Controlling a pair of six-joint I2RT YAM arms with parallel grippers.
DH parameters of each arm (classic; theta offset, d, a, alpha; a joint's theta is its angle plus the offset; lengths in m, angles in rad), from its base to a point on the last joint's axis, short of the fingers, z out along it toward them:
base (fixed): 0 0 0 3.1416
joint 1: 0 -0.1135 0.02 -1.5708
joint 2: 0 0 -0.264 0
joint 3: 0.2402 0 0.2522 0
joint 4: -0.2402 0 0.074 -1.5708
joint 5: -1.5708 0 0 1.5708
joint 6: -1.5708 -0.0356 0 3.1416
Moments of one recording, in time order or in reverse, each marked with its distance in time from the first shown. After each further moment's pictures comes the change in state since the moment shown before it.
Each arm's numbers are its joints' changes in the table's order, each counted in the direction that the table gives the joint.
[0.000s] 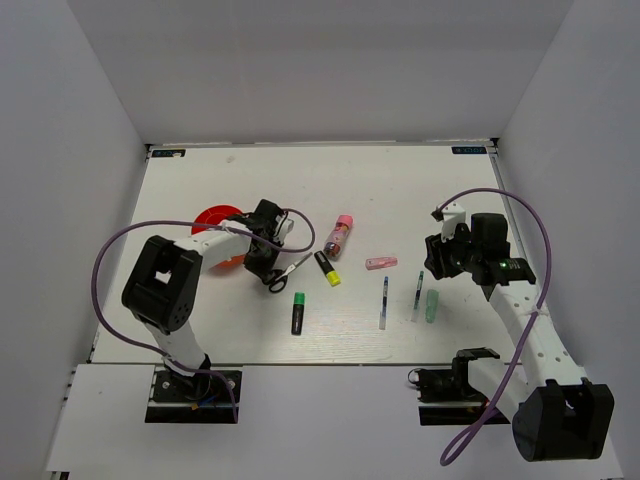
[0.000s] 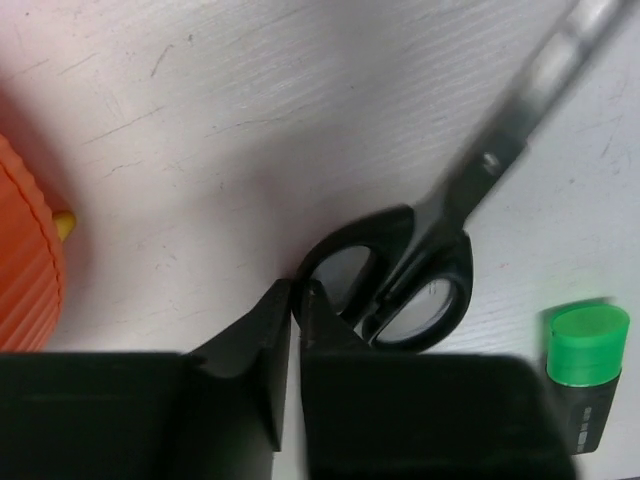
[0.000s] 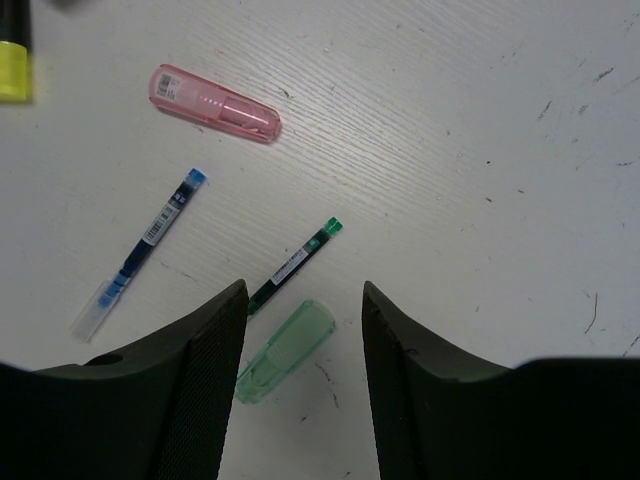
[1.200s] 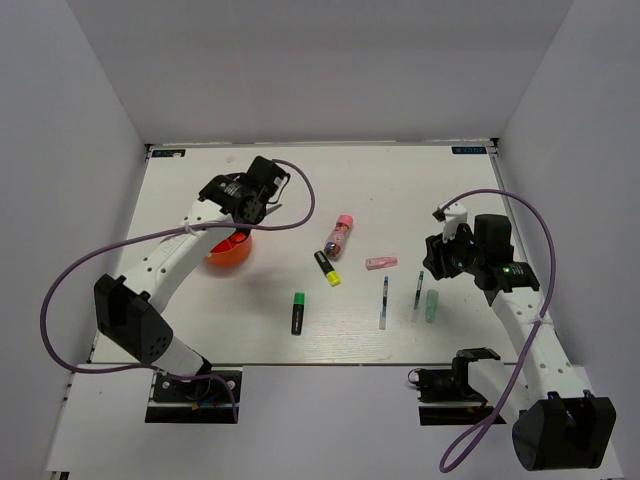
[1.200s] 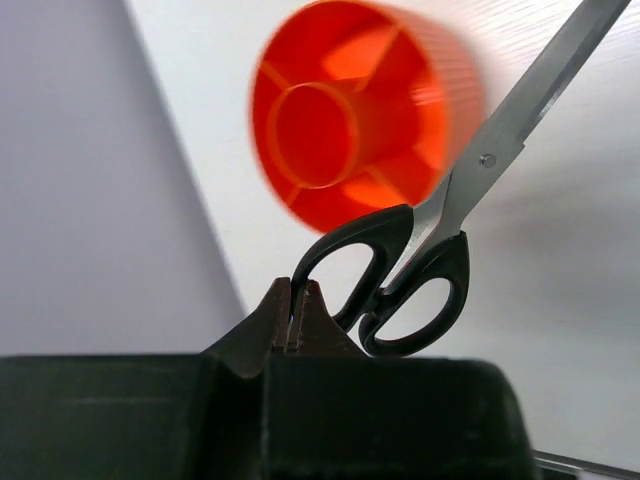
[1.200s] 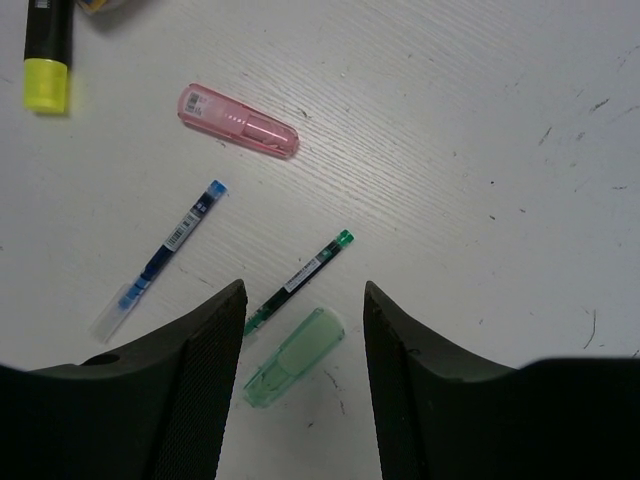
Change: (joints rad) left arm 0.106 0.204 0.463 -0.496 0.562 -0.148; right arm 0.000 0.053 0.000 -0.001 0.039 -0.001
